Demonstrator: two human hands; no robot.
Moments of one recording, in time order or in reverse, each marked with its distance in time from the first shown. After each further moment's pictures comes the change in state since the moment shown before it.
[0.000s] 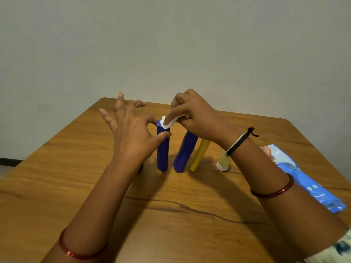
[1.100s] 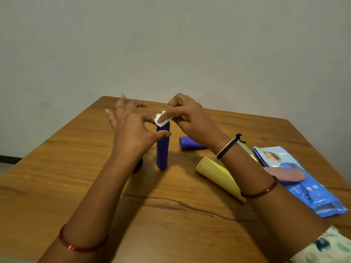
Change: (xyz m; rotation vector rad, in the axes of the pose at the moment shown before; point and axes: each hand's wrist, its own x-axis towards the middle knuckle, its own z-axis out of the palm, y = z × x) left_hand 0.004 -0.004 0.001 -0.133 -0.029 -0.060; right_hand -0.001 0.007 0.031 0.202 0.176 -0.007
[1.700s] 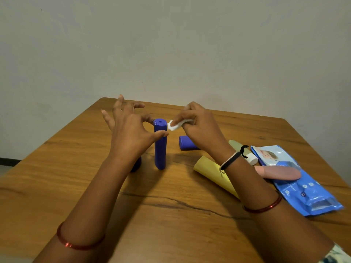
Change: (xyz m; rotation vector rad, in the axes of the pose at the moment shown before) left_hand 0.000 0.000 -0.002 0.072 -0.029 -0.001; right_hand -0.021 -0.005 -0.004 0.066 0.089 0.303
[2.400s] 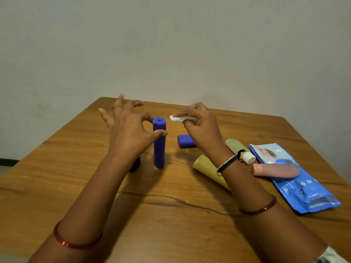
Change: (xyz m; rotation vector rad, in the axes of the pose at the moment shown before) left_hand -0.002 0.002 -0.001 0.057 -0.017 0.032; right_hand -0.007 0.011 0.007 0.100 0.170 0.046
